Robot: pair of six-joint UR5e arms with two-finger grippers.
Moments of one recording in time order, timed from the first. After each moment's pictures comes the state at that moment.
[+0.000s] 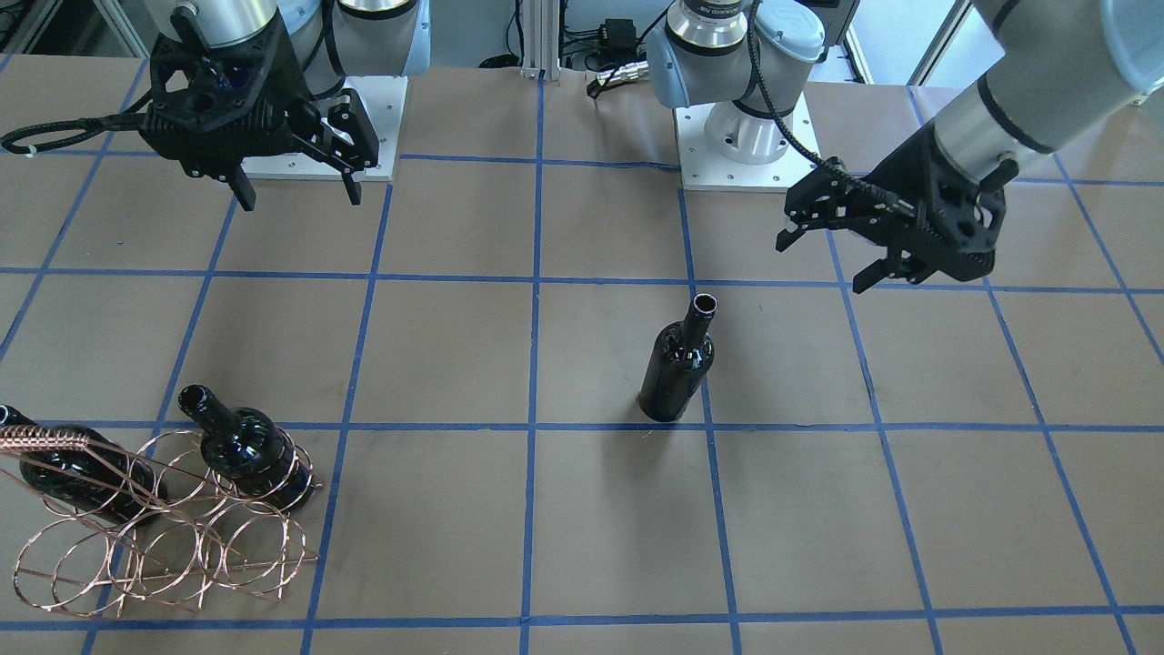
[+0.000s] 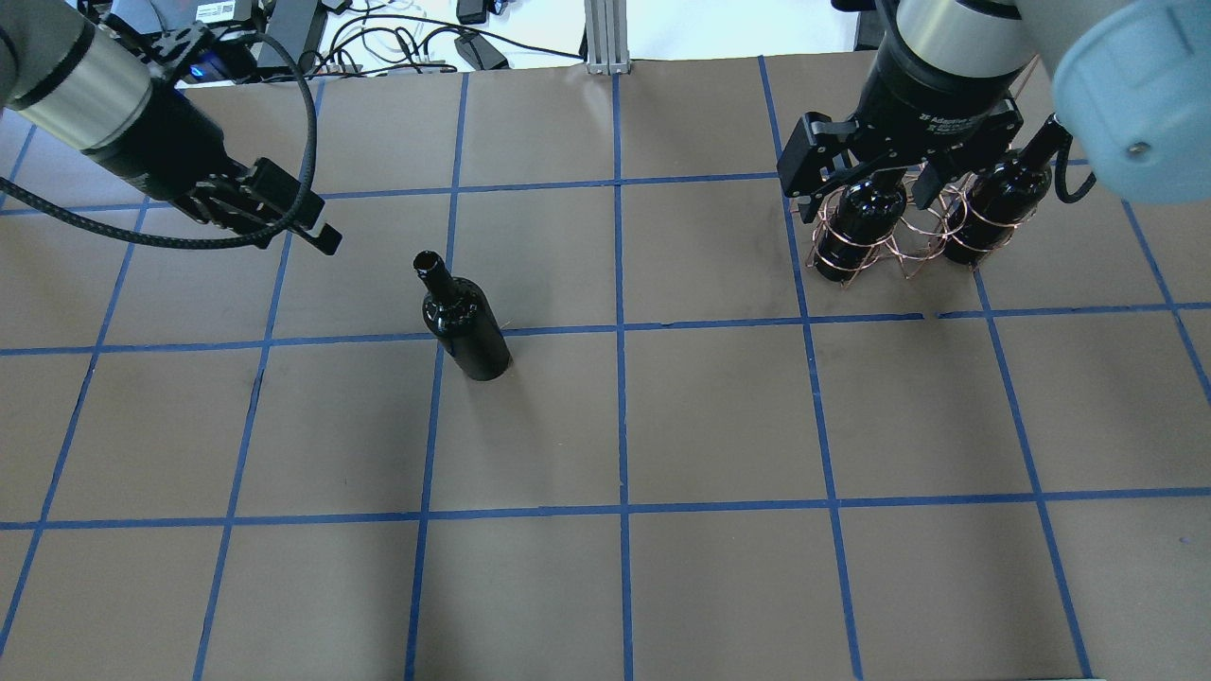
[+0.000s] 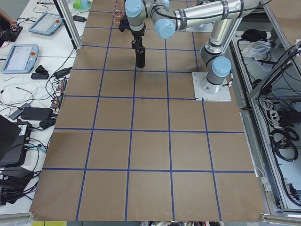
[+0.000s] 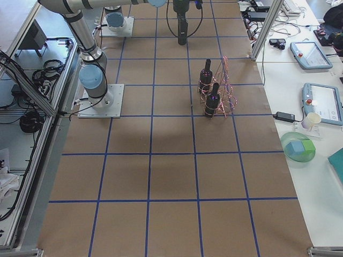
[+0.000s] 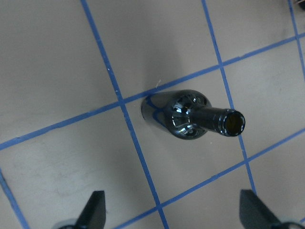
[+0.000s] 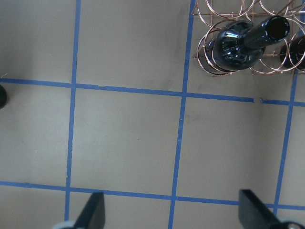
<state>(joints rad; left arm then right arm) -1.33 -1.56 -1.60 -1.66 1.30 0.52 1.64 -1.61 1.55 -1.57 -1.56 -0.02</state>
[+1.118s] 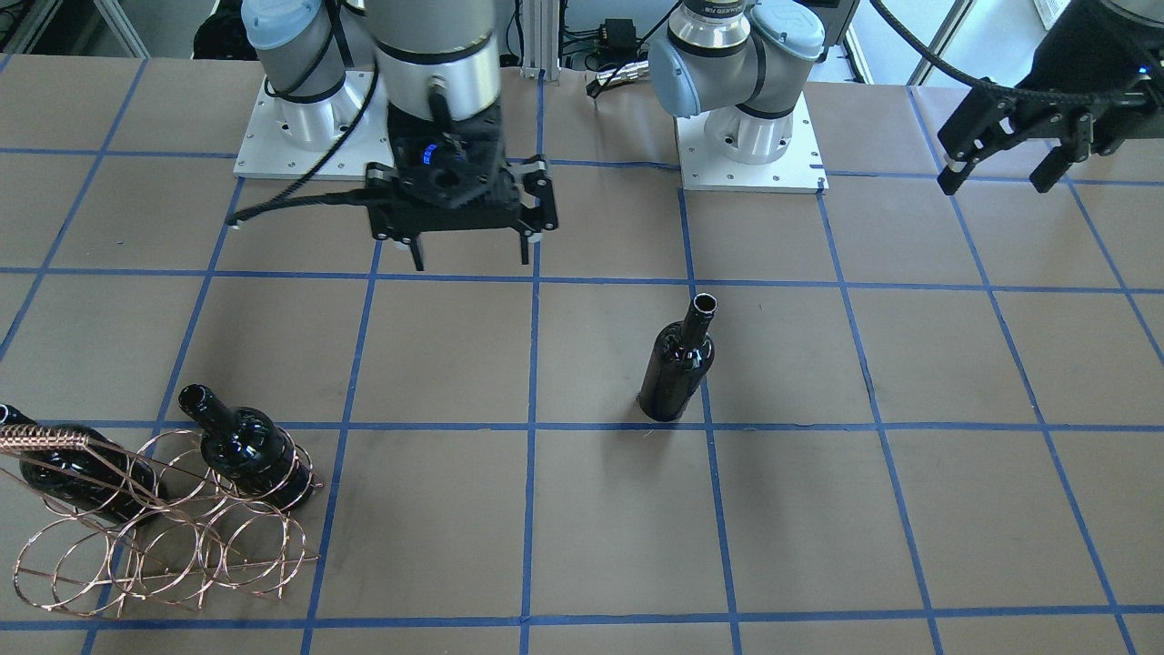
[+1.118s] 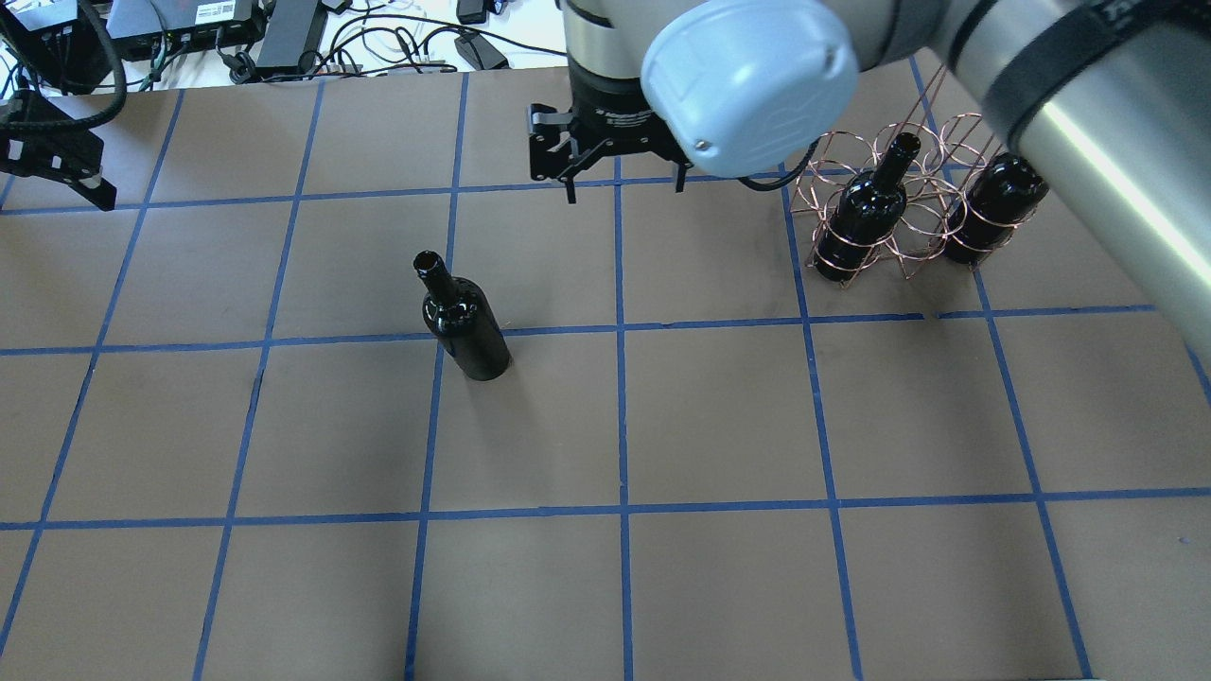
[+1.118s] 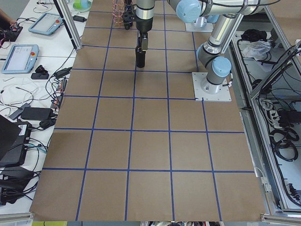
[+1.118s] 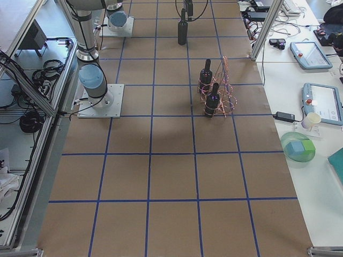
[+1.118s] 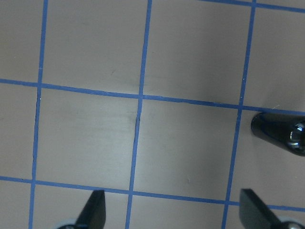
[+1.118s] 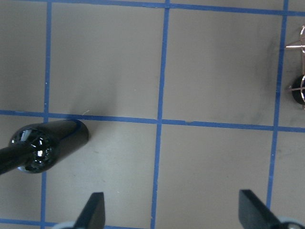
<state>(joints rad) -1.16 -1.48 -1.51 -1.64 1.55 0.28 1.99 -1.31 1.30 -1.66 -1.59 0.35</state>
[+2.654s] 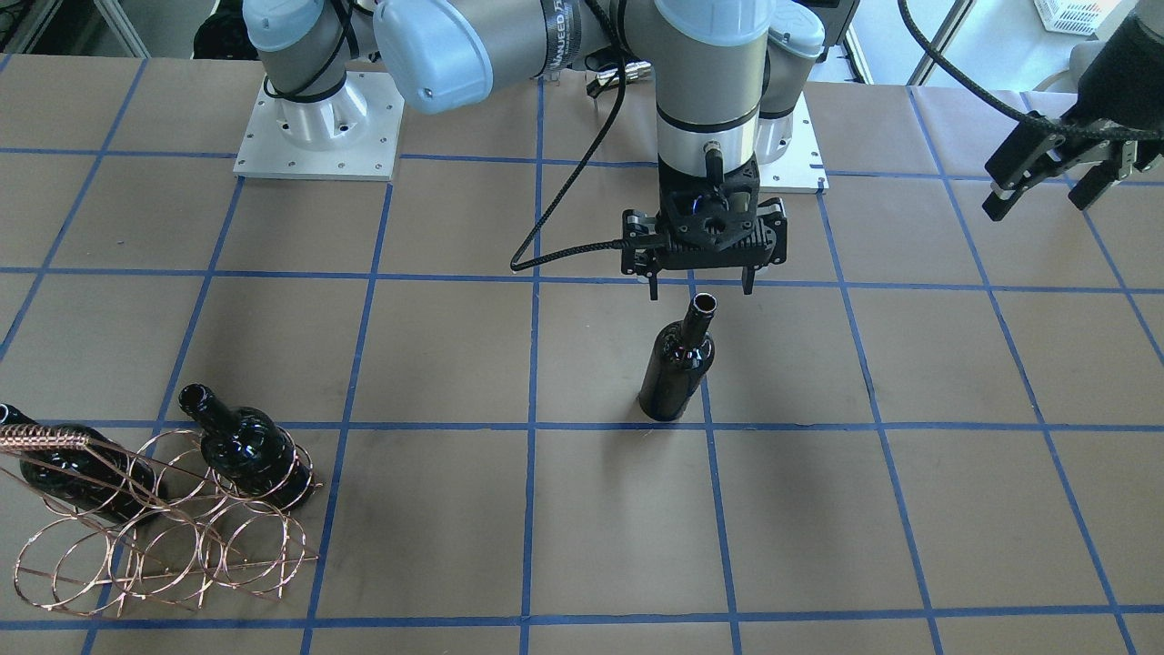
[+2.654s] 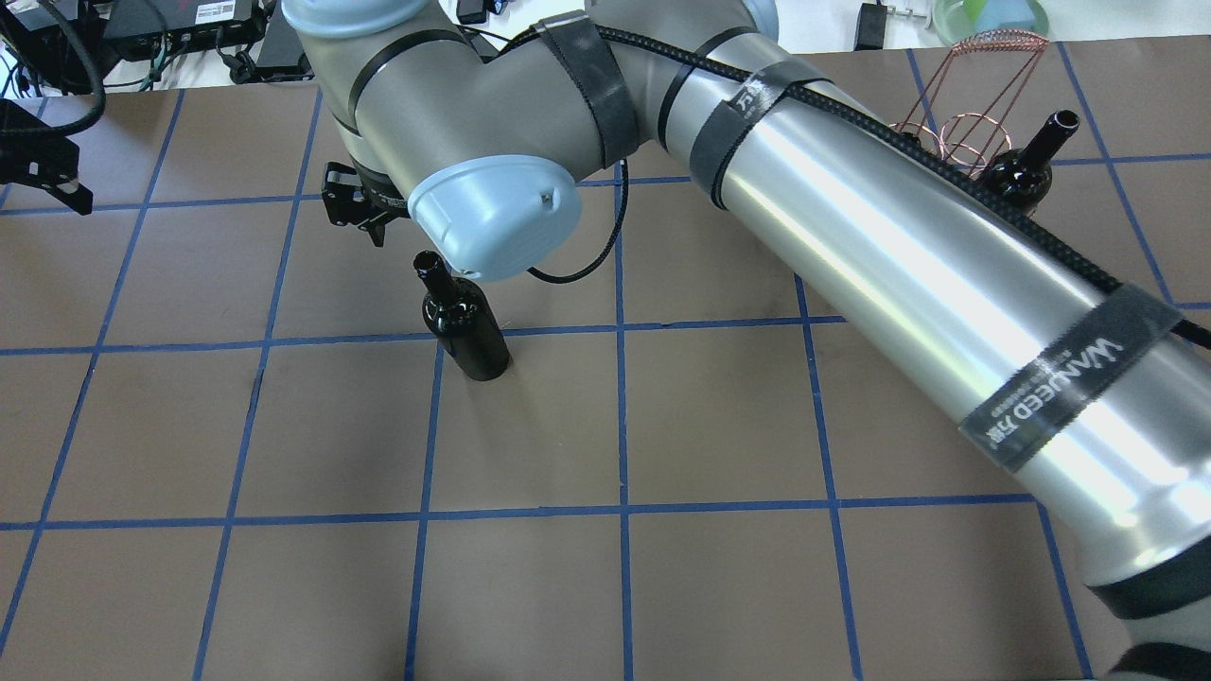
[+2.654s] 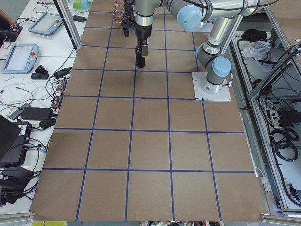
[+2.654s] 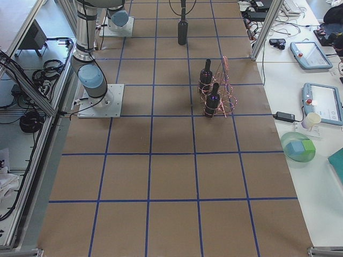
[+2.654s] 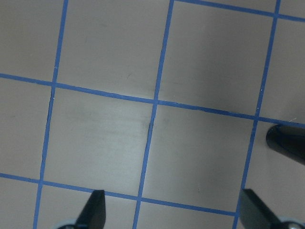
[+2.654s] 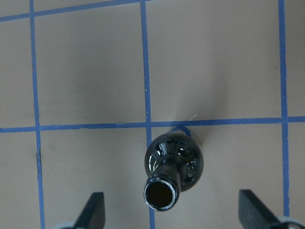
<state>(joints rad) -1.12 -1.49 -1.54 -1.60 1.56 0.27 2.17 -1.11 1.20 -1.88 -1.49 0.65</state>
